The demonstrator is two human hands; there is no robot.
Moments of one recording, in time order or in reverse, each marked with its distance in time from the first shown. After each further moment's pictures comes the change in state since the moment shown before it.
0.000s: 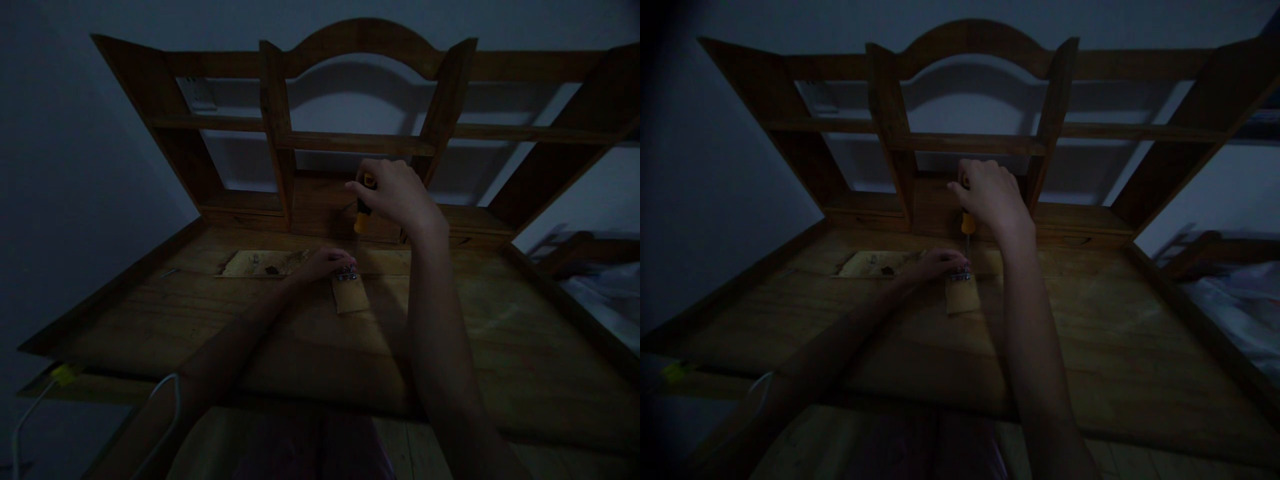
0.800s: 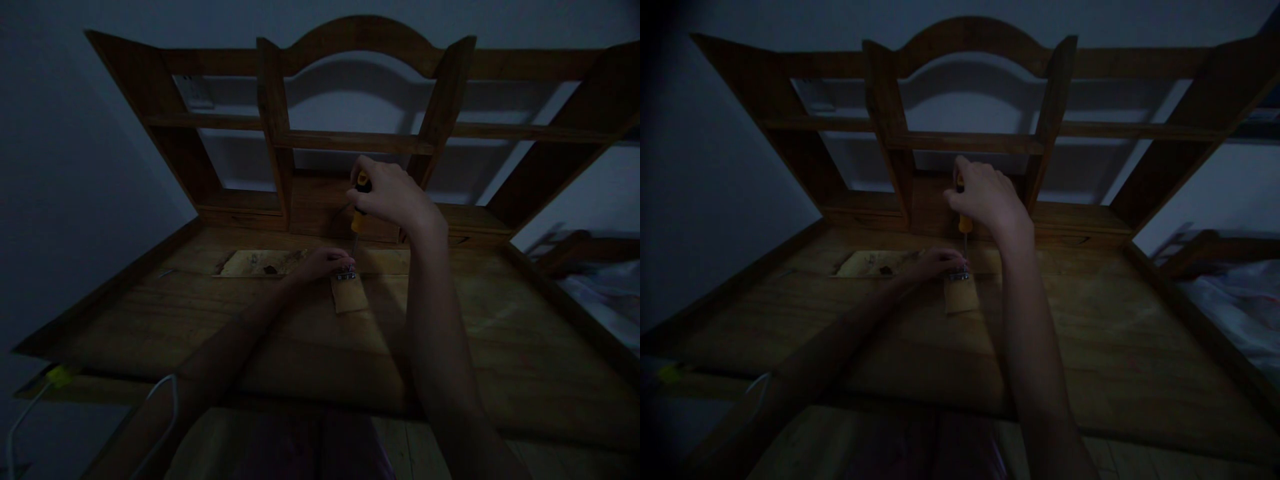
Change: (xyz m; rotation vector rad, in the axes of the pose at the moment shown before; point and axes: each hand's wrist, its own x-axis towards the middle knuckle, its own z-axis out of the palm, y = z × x) left_hand 0.001 -0.002 0.000 0.007 -0.004 0.014; right_hand -0.002 -0.003 -0.001 0.028 -0.056 -0.001
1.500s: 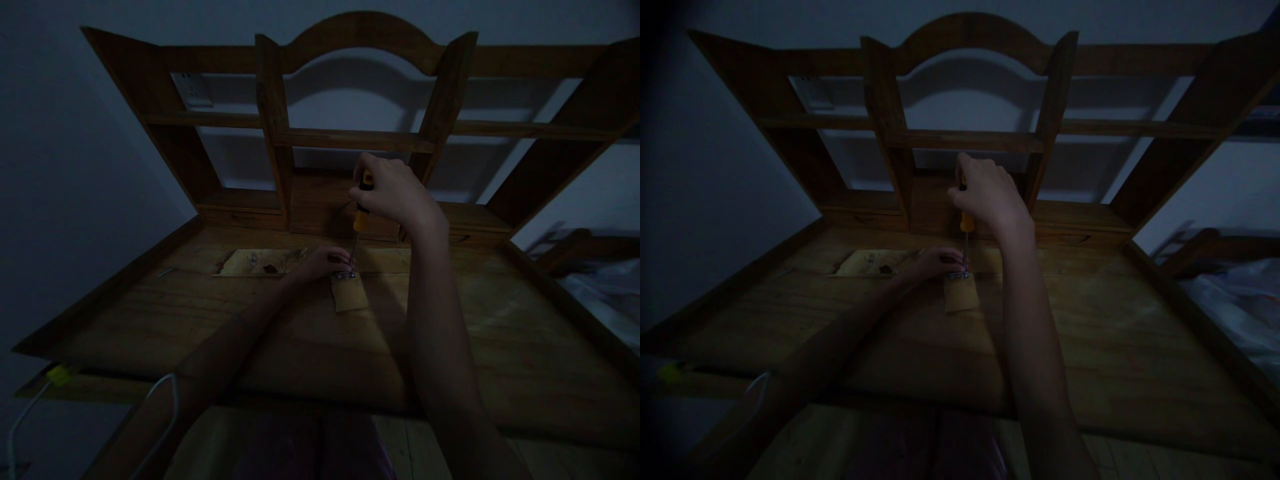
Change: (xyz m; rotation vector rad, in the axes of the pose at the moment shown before) left_hand 0.000 0.006 0.002 -0.049 0.006 -0.033; right_hand 0.000 0.002 -0.002 0.001 0.016 0.000
